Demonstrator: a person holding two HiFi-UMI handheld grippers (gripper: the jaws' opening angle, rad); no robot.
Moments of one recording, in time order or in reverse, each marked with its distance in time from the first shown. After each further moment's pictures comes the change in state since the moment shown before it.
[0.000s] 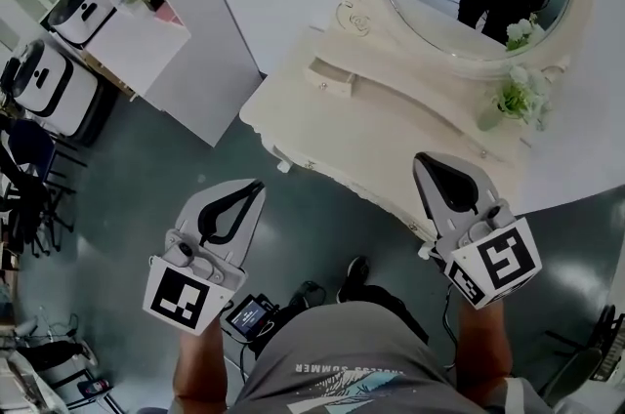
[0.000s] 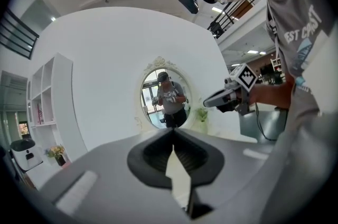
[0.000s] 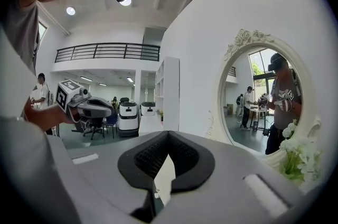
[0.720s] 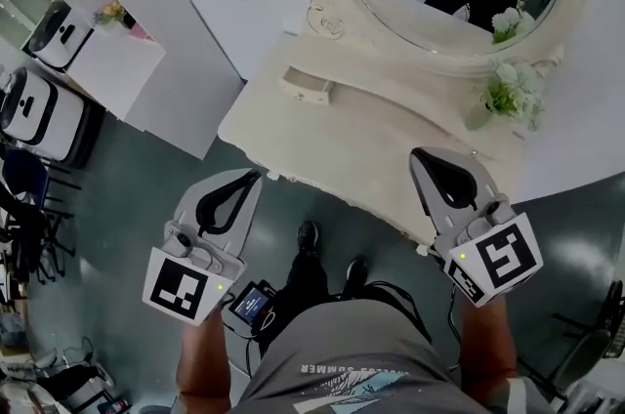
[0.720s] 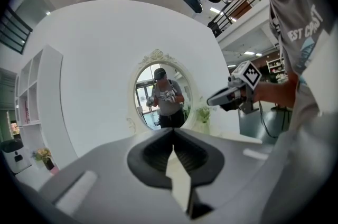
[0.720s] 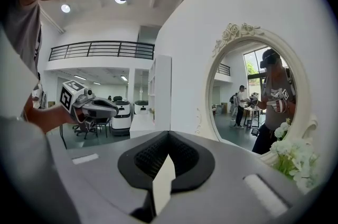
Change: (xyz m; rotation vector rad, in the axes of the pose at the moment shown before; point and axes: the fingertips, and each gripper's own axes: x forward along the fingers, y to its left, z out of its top) left arm 0.086 0.016 0.005 0.004 -0.011 -0.056; right arm 0.015 -0.063 -0.011 0.012 0.017 -0.055
